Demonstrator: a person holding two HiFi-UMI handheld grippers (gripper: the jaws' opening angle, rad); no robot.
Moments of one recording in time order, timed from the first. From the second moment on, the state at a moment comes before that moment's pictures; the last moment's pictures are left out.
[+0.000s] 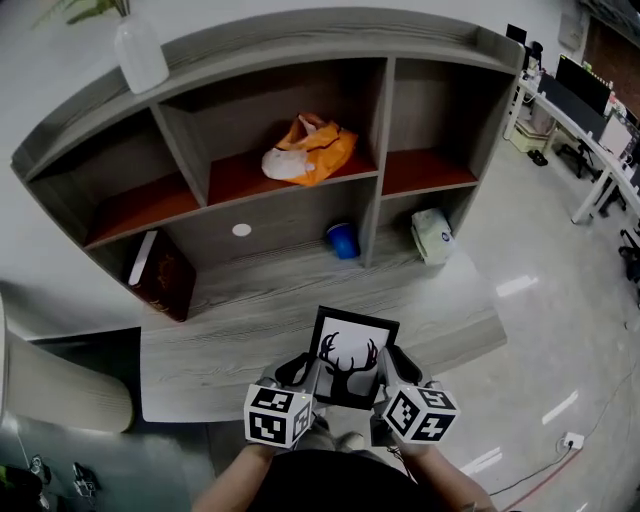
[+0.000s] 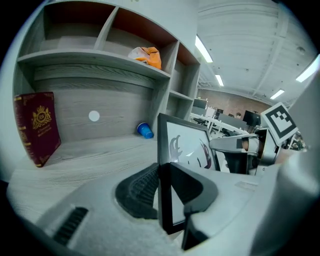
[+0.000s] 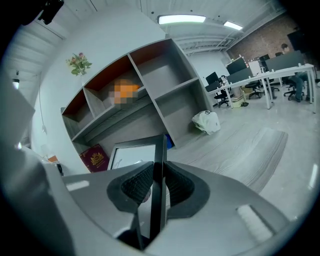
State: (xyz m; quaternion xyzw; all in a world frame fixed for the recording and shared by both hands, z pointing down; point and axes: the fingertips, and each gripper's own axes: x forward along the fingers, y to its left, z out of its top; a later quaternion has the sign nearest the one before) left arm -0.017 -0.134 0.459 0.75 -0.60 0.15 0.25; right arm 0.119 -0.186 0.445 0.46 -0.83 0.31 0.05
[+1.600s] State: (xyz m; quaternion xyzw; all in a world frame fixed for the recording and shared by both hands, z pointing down) left arm -0.132 -0.238 0.441 0.70 -0.68 0.09 0.21; right arm -0.012 -0.319 0.418 0.38 -0.88 0.26 0.06
